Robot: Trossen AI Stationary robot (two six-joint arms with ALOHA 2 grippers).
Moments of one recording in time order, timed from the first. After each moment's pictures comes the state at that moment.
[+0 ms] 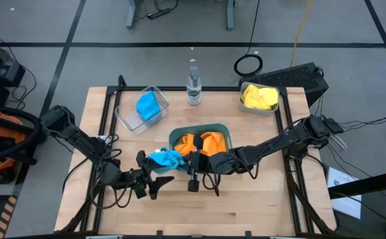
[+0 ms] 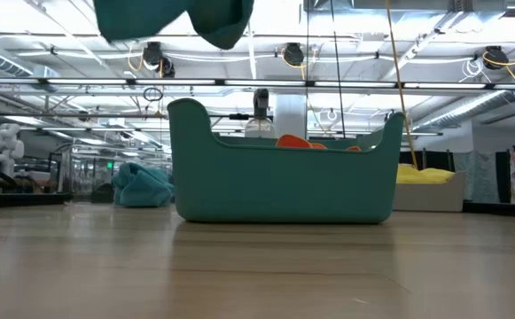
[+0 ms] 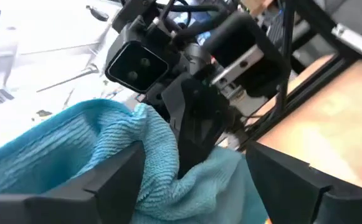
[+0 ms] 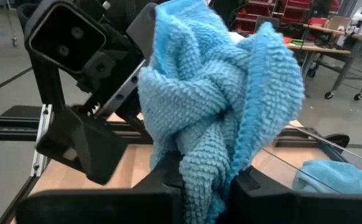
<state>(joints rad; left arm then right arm) -0.72 1.40 0.63 0.99 -0.86 1.02 0.35 1.76 1.33 0.28 0.44 0.02</state>
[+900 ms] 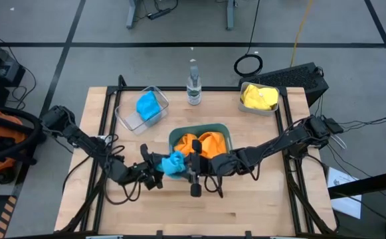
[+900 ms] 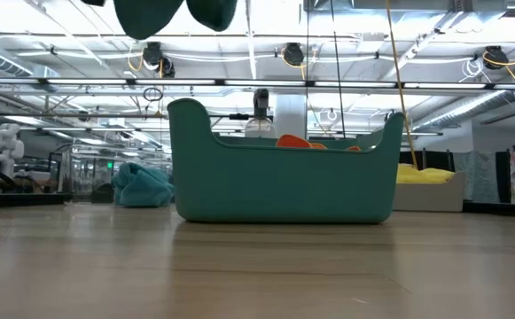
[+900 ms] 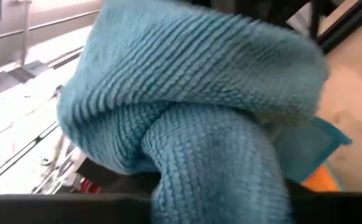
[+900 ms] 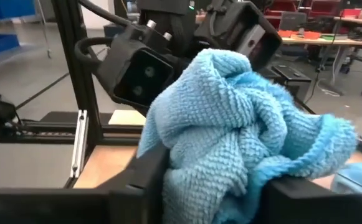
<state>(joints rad) -0.65 1.40 0.63 0.90 -0.95 1.06 0.35 1.76 1.33 0.29 0.36 0.07</state>
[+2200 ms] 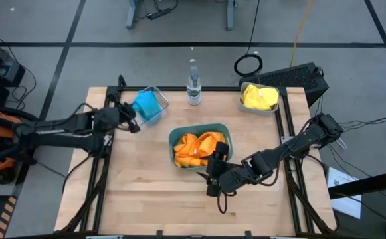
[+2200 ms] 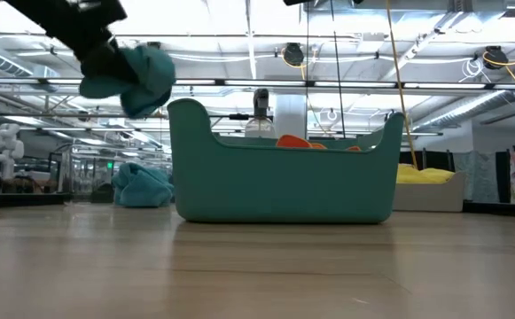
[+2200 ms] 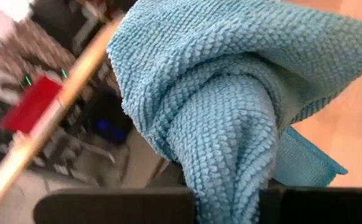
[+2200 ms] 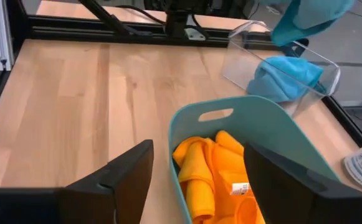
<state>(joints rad) 0.13 0.66 0.63 -0.46 -0.71 0.38 0.48 1.63 1.33 -0.37 0.66 0.31</state>
